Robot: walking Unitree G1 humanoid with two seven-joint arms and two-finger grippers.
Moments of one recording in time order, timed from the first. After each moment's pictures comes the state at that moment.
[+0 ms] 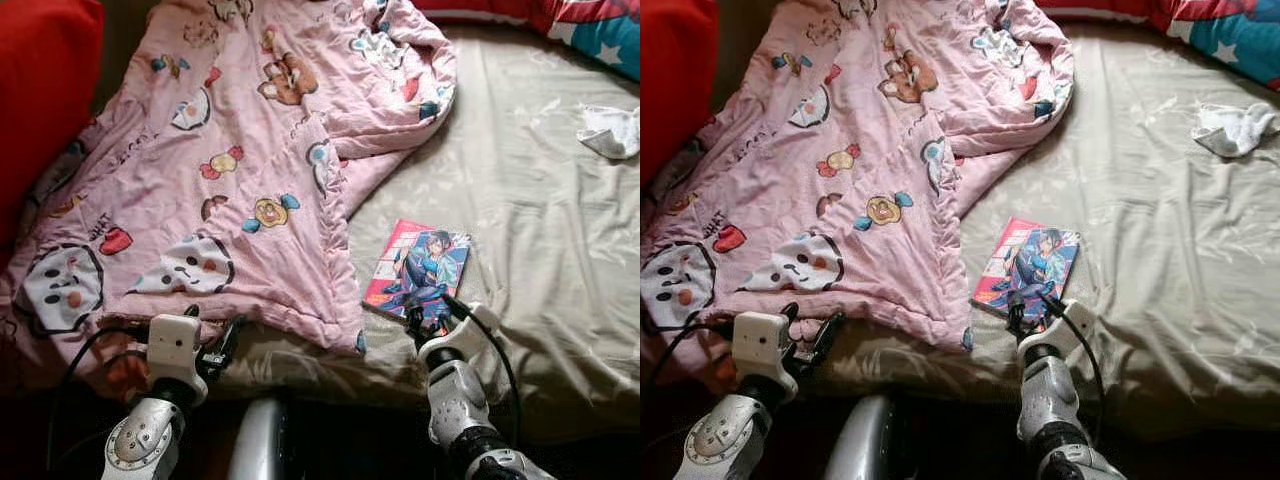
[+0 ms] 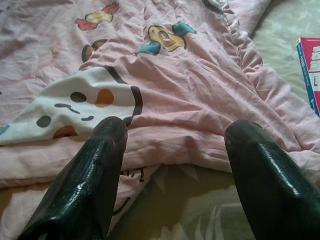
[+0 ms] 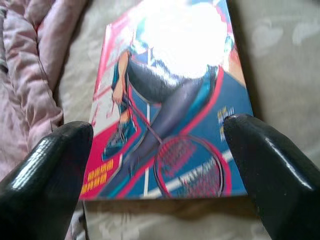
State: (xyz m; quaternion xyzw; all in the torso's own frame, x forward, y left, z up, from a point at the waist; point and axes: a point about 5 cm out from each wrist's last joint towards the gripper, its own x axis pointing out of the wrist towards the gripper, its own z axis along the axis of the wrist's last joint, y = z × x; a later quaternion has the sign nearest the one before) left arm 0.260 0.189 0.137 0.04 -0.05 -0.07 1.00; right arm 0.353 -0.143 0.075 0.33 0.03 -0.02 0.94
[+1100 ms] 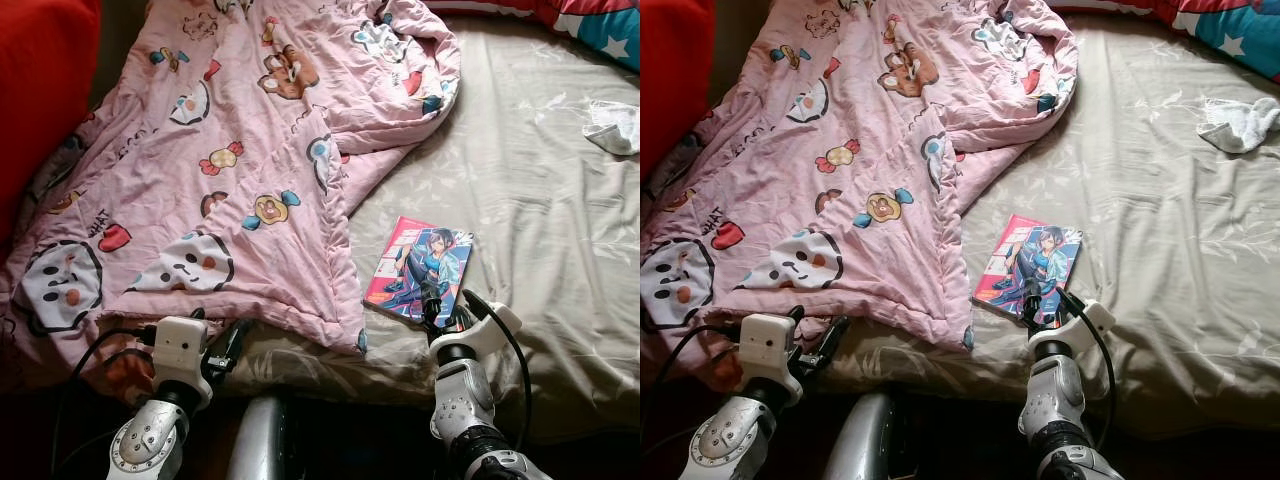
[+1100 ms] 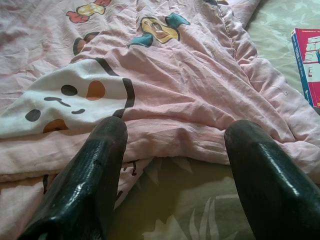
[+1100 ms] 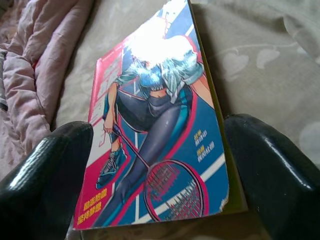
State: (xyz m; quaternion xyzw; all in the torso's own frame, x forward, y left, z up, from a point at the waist) left arm 0.259 0.184 0.134 0.05 -0.04 -0.08 1.00; right arm 0.349 -0.151 0.075 0.37 -0.01 -0.05 0.93
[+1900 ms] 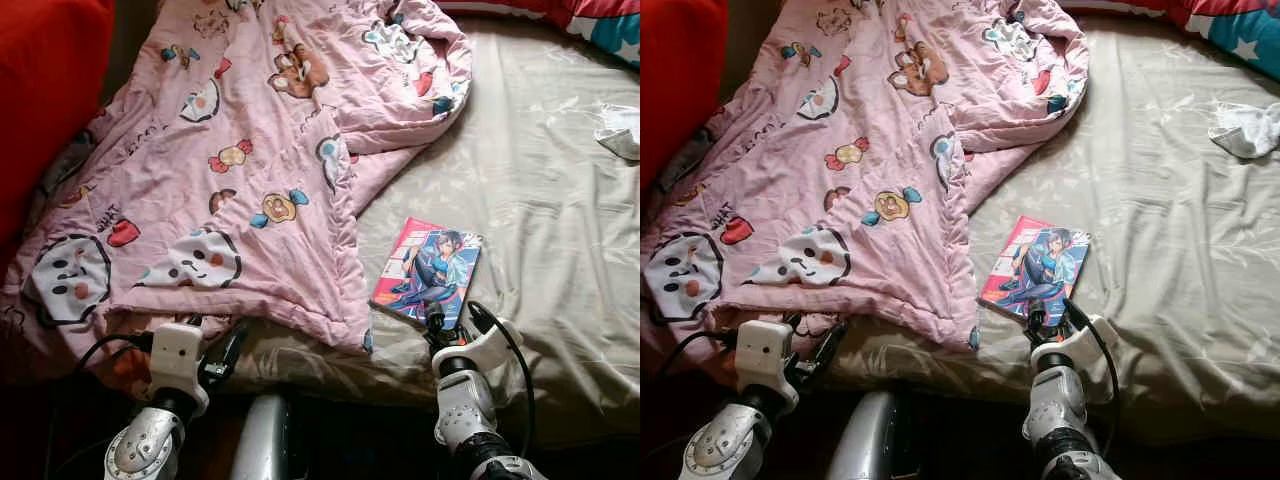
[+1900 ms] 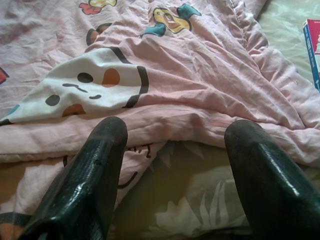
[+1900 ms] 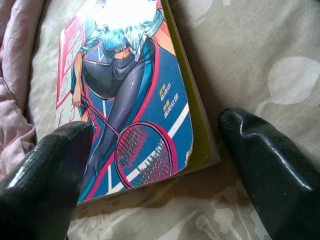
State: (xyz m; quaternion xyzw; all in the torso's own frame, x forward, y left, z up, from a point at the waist) left arm 0.249 0.188 0.132 0.05 -0.03 -0.07 1.00; right arm 0.341 -0.156 0.055 0.44 0.05 -0.09 0.89
